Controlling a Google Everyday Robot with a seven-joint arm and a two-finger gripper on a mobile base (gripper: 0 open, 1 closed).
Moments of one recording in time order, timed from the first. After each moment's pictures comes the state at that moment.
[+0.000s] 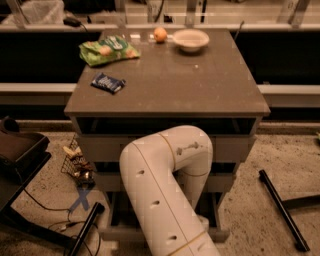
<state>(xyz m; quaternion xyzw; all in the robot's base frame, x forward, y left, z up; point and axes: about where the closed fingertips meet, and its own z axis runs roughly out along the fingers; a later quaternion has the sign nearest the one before) 0.453 -0.179 0.191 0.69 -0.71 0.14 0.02</state>
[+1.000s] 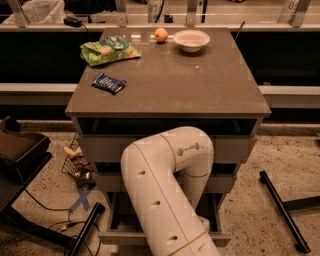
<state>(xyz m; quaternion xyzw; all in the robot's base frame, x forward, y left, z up) 0.452 -0.180 0.190 0.69 -0.71 0.14 0.02</state>
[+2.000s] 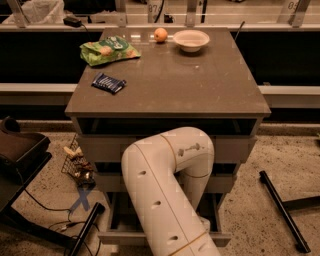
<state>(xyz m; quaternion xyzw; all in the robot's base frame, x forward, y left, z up) 0.451 -0.181 0.188 0.69 -0.71 0.14 0.02</state>
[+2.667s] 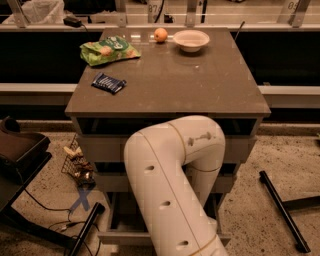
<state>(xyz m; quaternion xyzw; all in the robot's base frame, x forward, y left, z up) 0.451 -0.196 0.244 0.68 -0.71 0.17 0.00</state>
